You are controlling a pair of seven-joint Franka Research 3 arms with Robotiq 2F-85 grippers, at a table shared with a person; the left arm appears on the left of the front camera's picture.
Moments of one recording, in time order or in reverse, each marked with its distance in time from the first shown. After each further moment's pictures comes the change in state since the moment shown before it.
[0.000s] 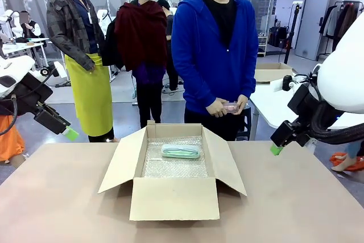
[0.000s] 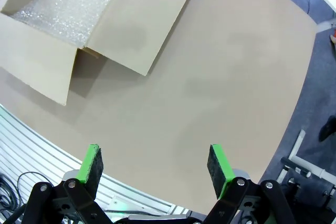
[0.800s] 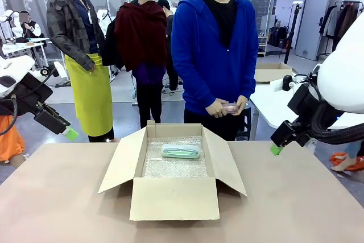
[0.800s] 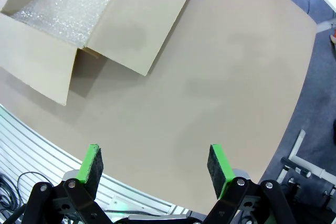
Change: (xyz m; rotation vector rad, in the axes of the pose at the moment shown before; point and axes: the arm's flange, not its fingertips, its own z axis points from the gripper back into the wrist) left arm 0.000 0.000 0.000 0.000 0.000 0.000; right arm 0.000 0.000 0.000 0.000 0.000 0.000
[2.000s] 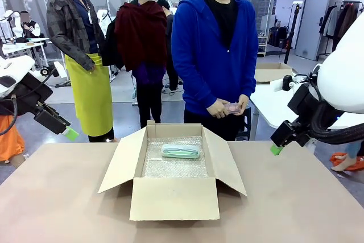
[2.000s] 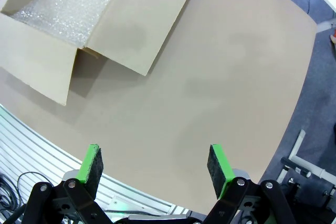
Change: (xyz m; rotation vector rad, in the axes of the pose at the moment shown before) left arm 0.000 0.000 0.000 0.000 0.000 0.000; right arm 0.000 0.000 0.000 0.000 0.000 0.000
